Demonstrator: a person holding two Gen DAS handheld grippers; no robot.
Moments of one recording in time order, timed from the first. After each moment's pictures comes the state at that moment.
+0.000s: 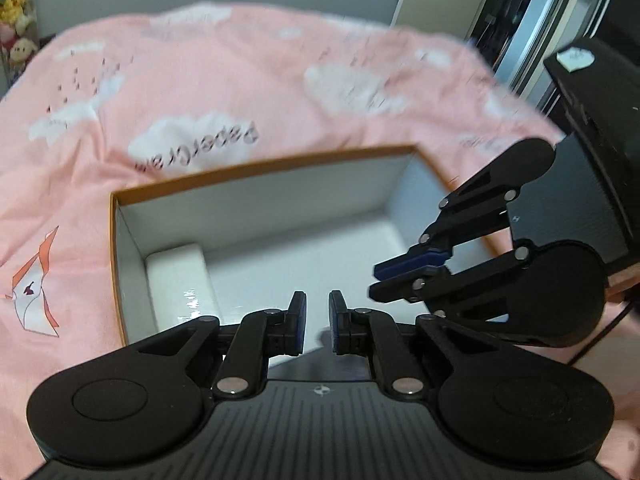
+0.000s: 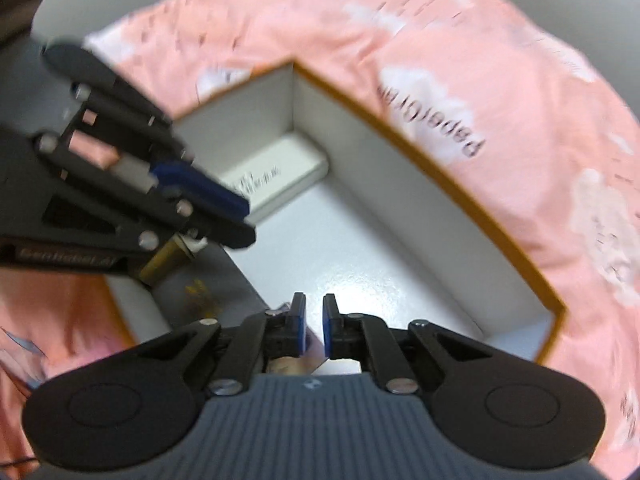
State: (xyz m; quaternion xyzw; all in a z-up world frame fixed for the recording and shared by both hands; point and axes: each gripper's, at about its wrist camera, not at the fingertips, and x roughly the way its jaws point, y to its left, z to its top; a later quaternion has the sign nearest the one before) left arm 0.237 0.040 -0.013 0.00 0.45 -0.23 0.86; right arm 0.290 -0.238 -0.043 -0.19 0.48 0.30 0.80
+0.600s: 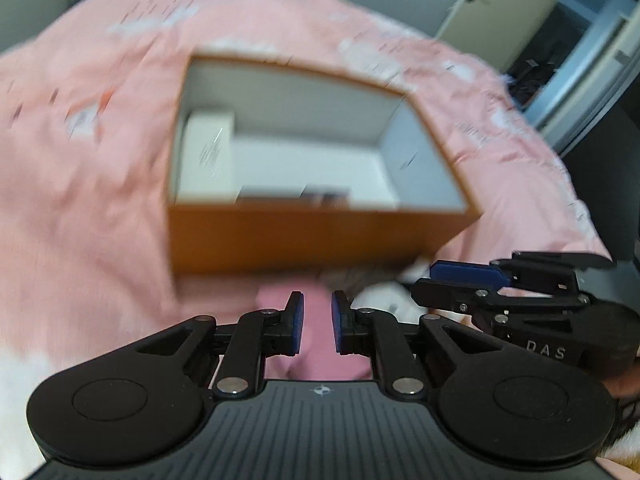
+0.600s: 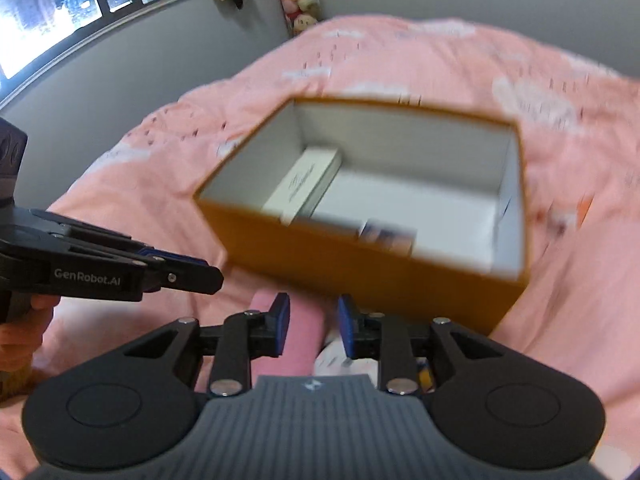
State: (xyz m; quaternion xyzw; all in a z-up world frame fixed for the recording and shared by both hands) left arm 0.122 0.074 -0.041 -0.10 0.50 -0.16 0.85; right arm 0.114 -0.168 -0.049 0.03 0.42 0.20 0.88
